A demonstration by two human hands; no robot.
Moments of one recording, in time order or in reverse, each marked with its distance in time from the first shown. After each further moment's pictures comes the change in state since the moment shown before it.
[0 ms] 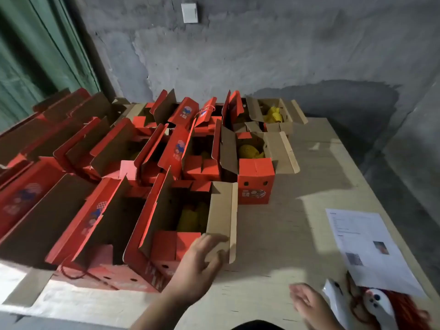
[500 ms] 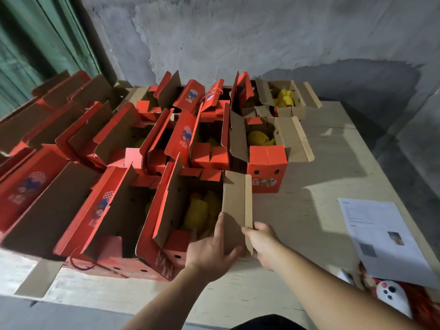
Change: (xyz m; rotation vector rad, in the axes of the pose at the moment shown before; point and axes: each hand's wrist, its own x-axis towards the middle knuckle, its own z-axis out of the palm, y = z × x) left_hand 0.042 -0.058 0.023 0.709 -0.097 -0.263; right_hand 0.056 -0.156 0.125 0.193 -0.123 0.277
